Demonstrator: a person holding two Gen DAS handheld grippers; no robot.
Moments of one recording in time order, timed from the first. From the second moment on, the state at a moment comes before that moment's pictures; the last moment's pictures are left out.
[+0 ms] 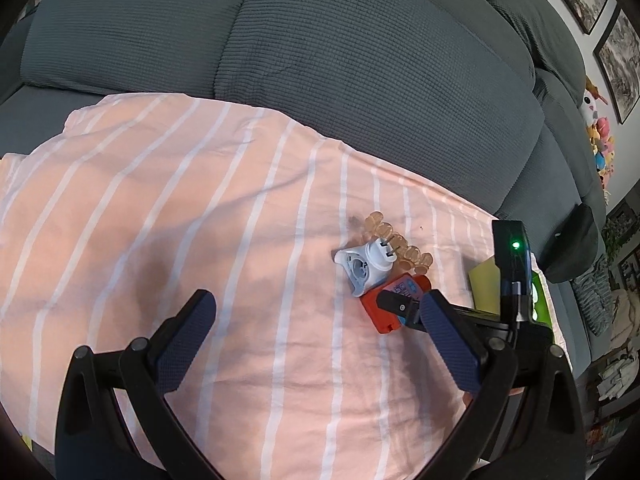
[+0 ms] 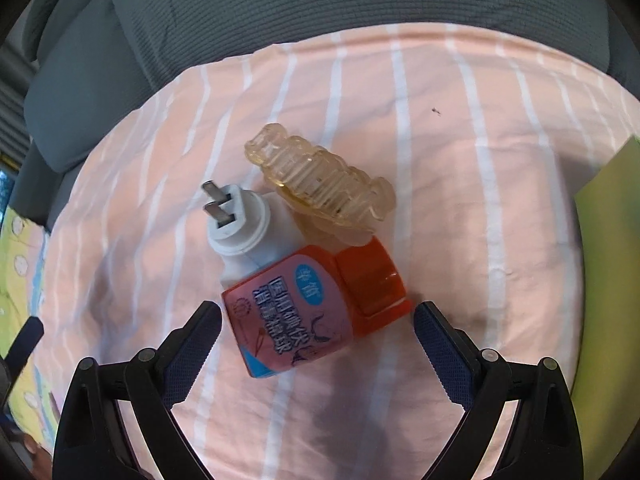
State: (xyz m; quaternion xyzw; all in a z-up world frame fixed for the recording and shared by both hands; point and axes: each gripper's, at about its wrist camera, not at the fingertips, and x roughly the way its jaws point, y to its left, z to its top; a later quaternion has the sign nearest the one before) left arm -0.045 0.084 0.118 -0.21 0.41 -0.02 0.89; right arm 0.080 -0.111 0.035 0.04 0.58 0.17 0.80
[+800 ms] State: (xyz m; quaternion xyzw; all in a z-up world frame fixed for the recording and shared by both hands) left arm -0.046 0.086 0.116 -0.22 0.41 -0.02 0.88; right arm 0.059 -0.108 0.057 0.06 0.57 0.15 0.80
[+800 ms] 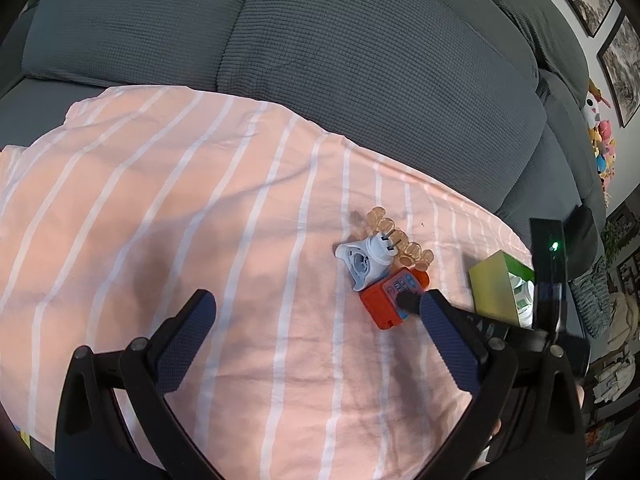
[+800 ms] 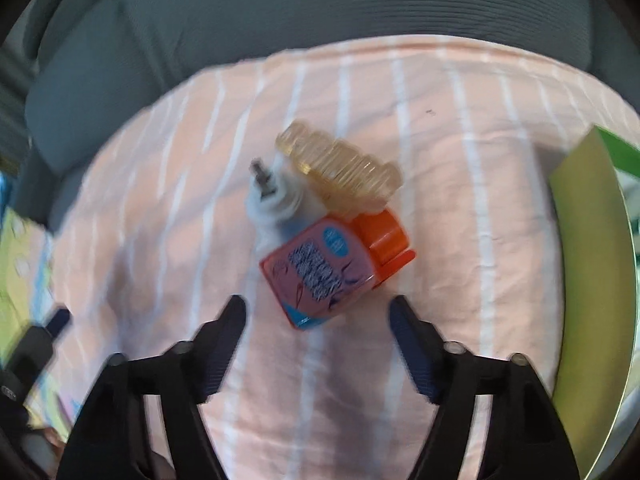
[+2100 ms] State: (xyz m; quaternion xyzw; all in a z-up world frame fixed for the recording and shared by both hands) left arm -0.031 0.053 0.081 -0.21 0.48 -0.05 0.85; right arm 0.041 -0.140 0.068 0.19 0.58 0.14 0.78
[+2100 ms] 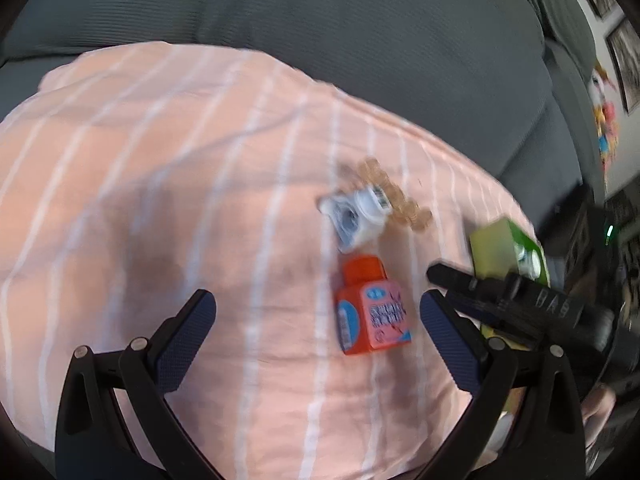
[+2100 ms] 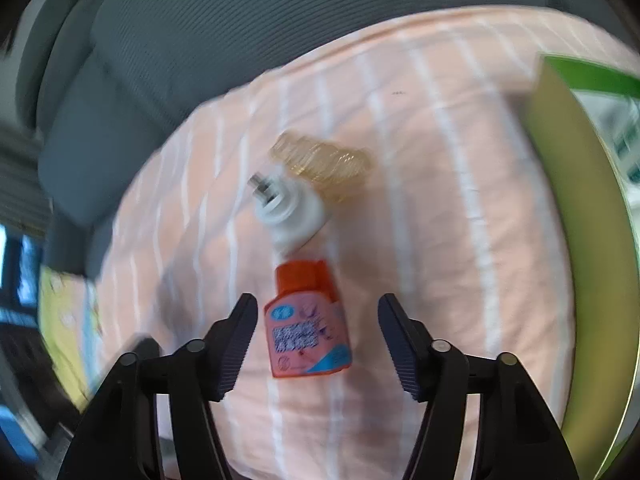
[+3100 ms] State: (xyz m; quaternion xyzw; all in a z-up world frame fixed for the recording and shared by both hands) left arm -0.002 -0.003 0.024 -0.19 0.54 -0.10 0.81; right arm 0.043 -0.118 0.015 0.24 0.65 0.18 0.70
